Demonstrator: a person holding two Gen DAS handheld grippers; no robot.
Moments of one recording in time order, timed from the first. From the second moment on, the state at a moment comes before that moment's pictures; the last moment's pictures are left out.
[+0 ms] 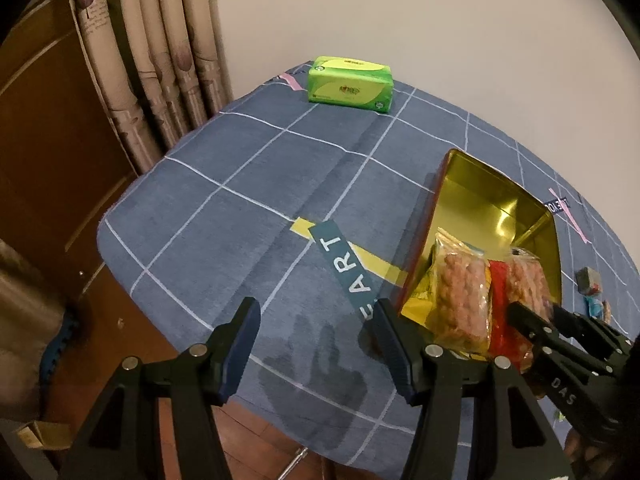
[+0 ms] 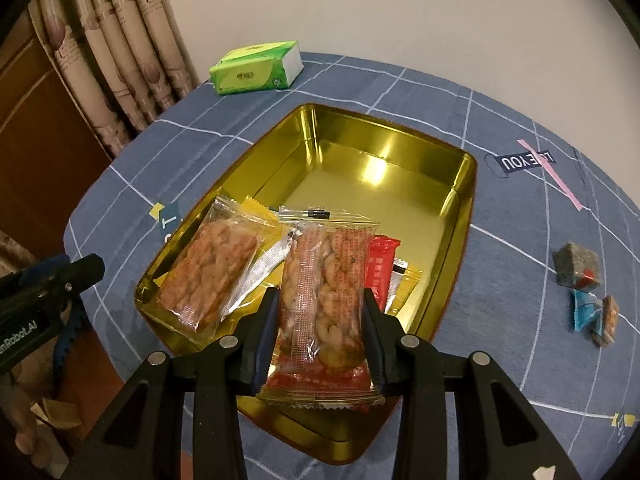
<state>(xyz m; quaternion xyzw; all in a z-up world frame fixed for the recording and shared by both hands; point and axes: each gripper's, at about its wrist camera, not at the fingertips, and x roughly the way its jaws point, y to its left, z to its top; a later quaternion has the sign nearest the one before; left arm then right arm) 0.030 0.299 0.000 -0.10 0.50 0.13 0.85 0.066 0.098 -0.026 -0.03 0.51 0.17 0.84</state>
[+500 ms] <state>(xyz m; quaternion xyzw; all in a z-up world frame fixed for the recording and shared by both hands) 0.031 0.296 -0.004 -0.09 0.50 0.13 0.85 0.069 0.100 -0.031 -0.03 0.51 0.17 0.84</state>
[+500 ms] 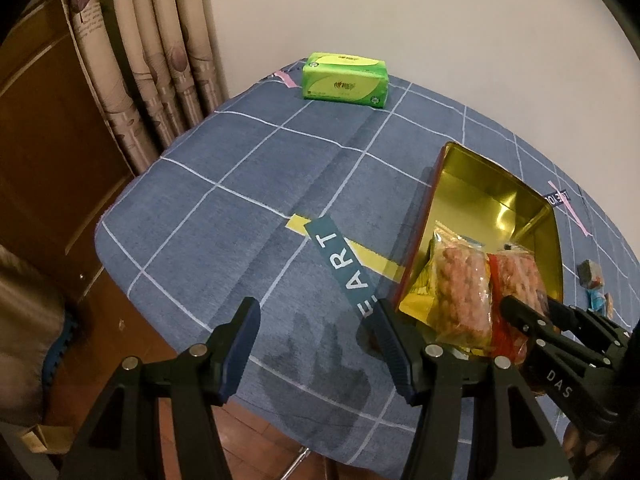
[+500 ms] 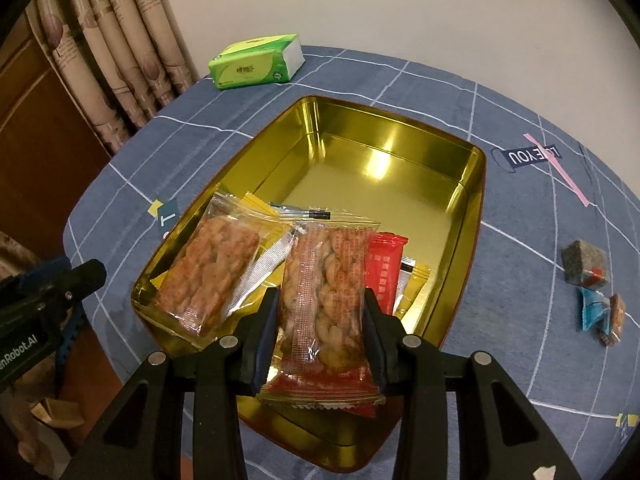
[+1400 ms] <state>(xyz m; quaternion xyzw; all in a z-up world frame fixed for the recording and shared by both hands) 0.031 0.289 0.000 -0.07 0.49 0.13 0.86 0.060 0.027 0.011 0.00 0.46 0.15 0.87</state>
